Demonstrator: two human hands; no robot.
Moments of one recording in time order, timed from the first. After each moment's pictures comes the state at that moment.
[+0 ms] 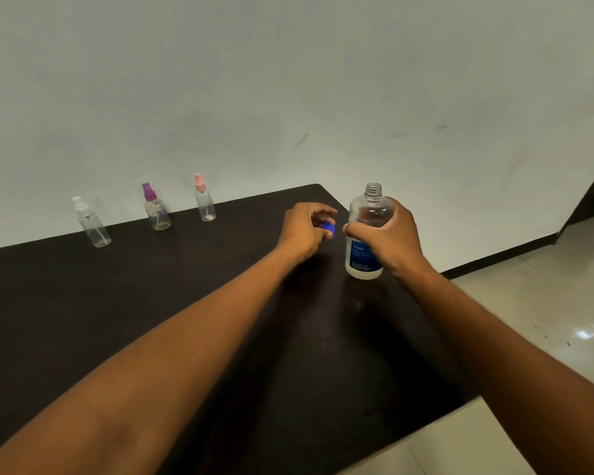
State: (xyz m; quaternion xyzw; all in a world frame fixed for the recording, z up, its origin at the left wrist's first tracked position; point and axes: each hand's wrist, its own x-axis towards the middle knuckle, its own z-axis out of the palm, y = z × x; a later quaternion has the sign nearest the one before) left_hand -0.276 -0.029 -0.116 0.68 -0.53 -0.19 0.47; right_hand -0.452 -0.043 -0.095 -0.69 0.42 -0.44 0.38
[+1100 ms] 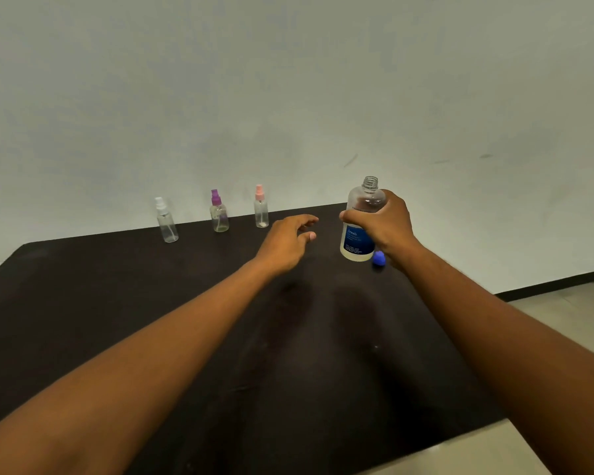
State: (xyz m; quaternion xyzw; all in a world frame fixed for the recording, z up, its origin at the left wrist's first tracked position) left_hand -0.187 0.079 -0.091 0.73 -0.56 -0.07 0.38; right_hand -0.362 -0.017 -0.052 -0.70 0.39 -0.42 0.41
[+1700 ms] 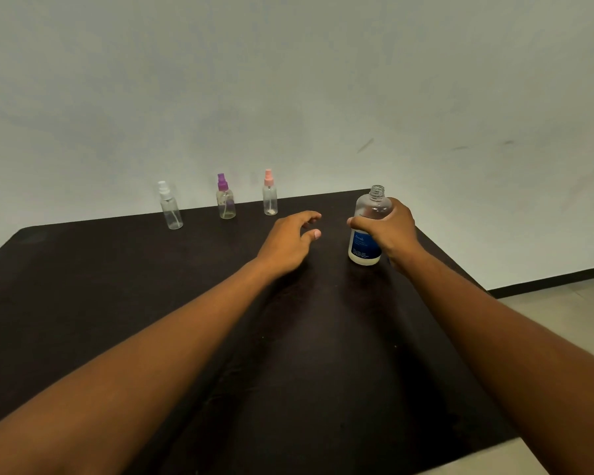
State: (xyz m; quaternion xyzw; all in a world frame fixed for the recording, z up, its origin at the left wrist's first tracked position) left_hand -0.168 0.083 -0.114 0.73 -0.56 -0.08 0.38; right_hand -0.338 -0.040 -0.099 -0.70 0.41 -0.40 0.44
